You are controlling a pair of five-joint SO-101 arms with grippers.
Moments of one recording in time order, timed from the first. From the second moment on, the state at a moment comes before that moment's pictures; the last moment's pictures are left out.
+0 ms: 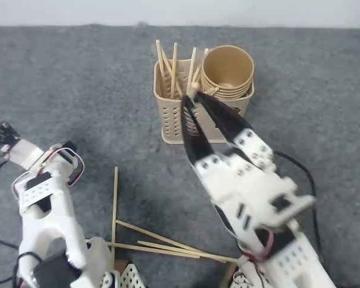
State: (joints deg) left arm -36.5 -22.3 66.2 24.8 24.9; right arm -39.6 -72.0 64.5 -17.5 8.4
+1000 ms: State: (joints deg) left arm -36.5 -22.3 66.2 24.5 24.9; right arm -24.5 -28.4 50.5 -24.8 -5.3
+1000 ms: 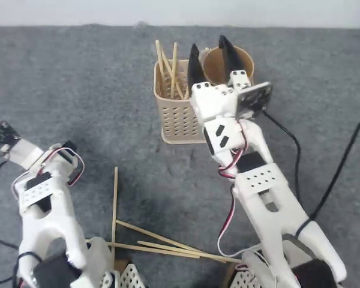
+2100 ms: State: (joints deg) left arm -43.8 -4.3 50.2 30.6 33.8; right arm -67.3 -60.0 69.3 50.4 -2.9
